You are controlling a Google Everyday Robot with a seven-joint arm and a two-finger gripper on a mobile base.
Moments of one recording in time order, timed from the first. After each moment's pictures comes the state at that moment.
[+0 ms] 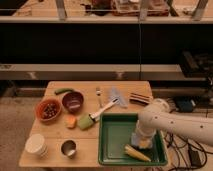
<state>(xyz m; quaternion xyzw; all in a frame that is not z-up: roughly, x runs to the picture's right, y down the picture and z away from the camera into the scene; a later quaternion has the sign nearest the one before) 0.199 0.252 0.751 -0.32 -0.02 0.00 0.95</state>
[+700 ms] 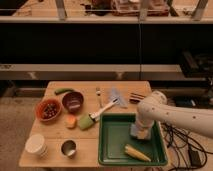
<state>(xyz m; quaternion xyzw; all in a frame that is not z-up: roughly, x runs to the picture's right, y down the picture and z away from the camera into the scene) 0.172 0.214 0.785 -0.31 -0.01 0.01 0.95</state>
